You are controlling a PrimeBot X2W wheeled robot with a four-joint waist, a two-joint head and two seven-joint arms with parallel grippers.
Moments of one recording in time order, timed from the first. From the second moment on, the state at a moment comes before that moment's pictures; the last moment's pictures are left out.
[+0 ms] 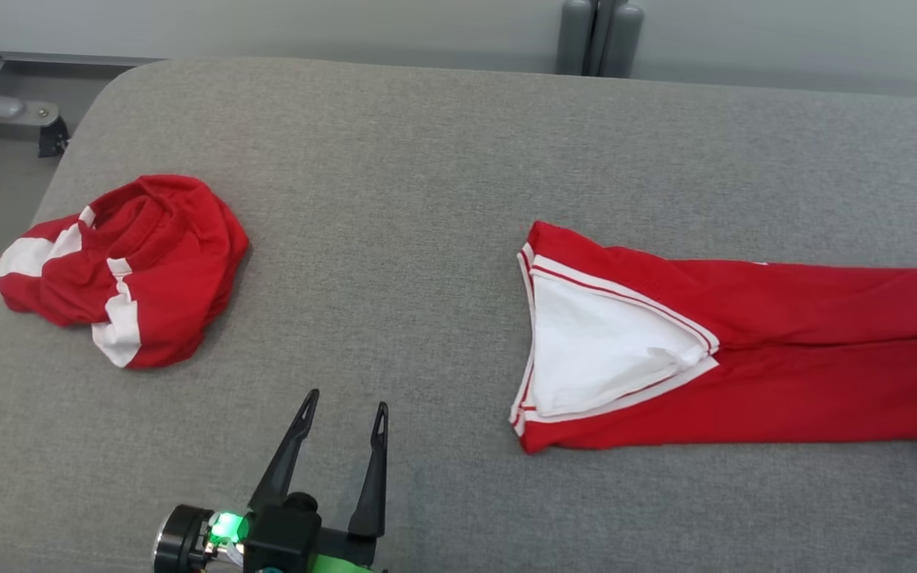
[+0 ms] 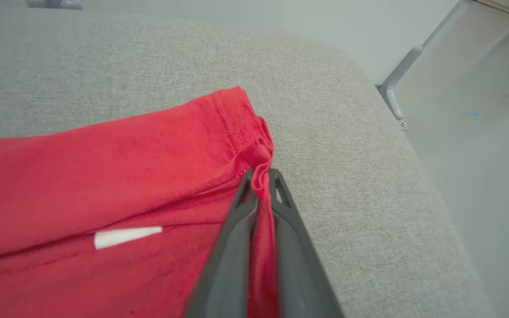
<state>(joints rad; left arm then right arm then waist) 0.06 0.11 -0.39 0.01 -0.06 0.12 -0.26 -0.50 -0.54 -0.19 1.03 0.16 0.13 -0.12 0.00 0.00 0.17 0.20</state>
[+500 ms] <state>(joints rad) 0.07 0.10 -0.38 0.04 -0.06 0.10 -0.26 -0.46 -0.33 -0.15 0.60 0.09 0.13 -0.02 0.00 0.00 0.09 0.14</state>
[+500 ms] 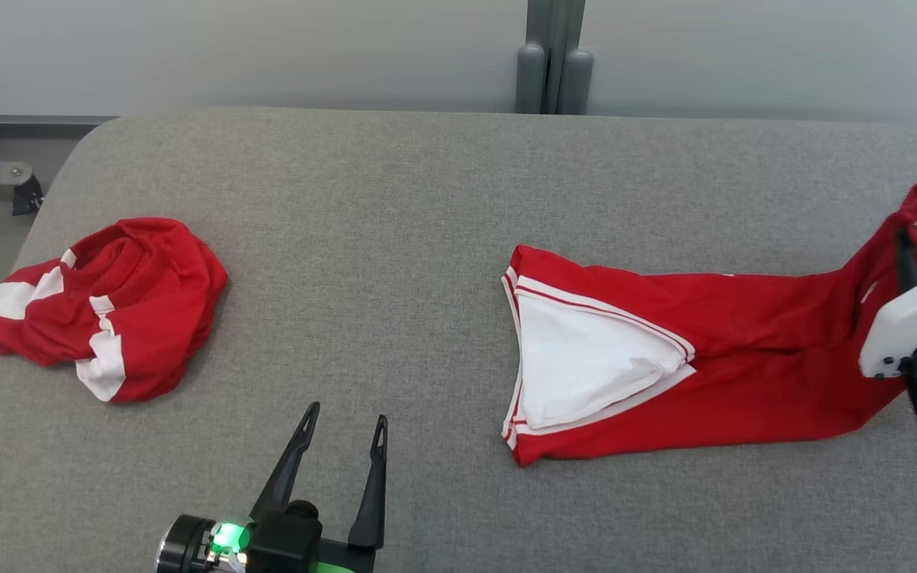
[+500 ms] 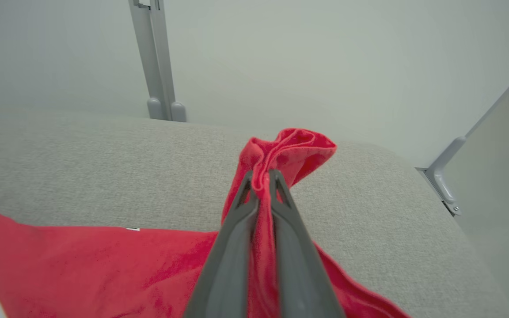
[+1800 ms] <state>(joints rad) 0.08 0.06 -0.36 0.07 -0.07 0.10 -0.26 -0.32 -0.05 0.16 0.28 0.29 0.13 -0.05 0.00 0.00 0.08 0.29</state>
